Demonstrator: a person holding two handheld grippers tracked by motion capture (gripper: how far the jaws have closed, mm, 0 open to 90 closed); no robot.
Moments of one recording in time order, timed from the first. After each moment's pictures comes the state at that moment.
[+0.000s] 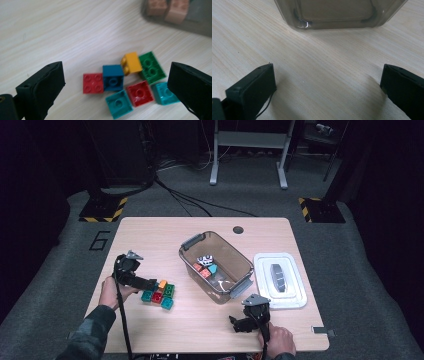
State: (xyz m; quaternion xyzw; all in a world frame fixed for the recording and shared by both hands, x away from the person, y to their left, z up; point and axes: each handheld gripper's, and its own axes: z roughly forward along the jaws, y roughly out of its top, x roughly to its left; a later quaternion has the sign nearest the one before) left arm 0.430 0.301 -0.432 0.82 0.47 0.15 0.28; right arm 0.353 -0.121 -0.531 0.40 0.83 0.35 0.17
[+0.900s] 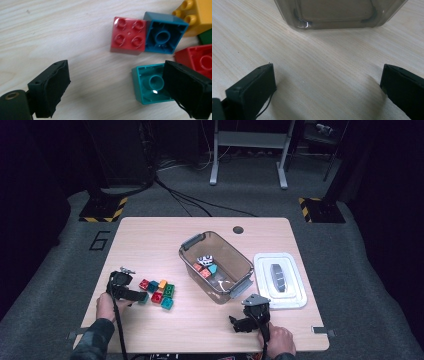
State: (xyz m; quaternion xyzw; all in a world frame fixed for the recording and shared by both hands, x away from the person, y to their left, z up) left arm 0.420 0.334 -0.493 0.79 0.55 0.14 0.21; right arm 0.353 -0.121 -0.531 0.40 0.83 0.35 0.17
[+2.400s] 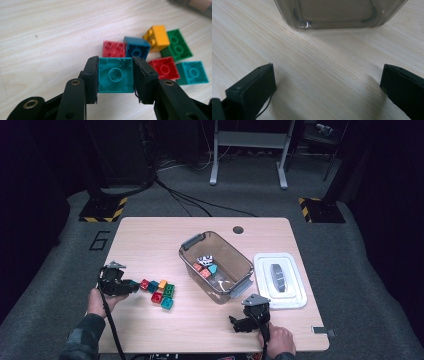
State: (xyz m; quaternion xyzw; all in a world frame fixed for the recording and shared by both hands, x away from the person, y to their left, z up) left arm 0.417 0.344 -0.454 0.79 0.52 0.13 0.30; right arm 0.353 -0.120 -0.531 0.40 0.83 0.35 0.17
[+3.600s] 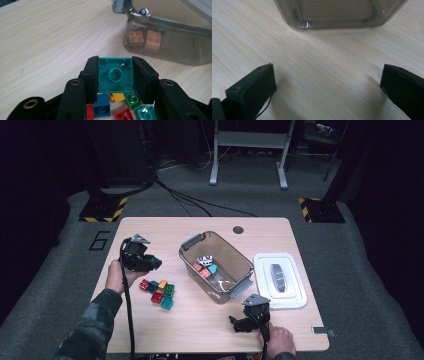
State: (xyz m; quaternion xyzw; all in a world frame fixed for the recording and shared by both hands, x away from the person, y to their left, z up) left arm 0.453 0.268 -0.377 0.83 0.43 0.15 0.32; right arm 0.353 -0.120 -0.531 0.40 0.83 0.35 0.17
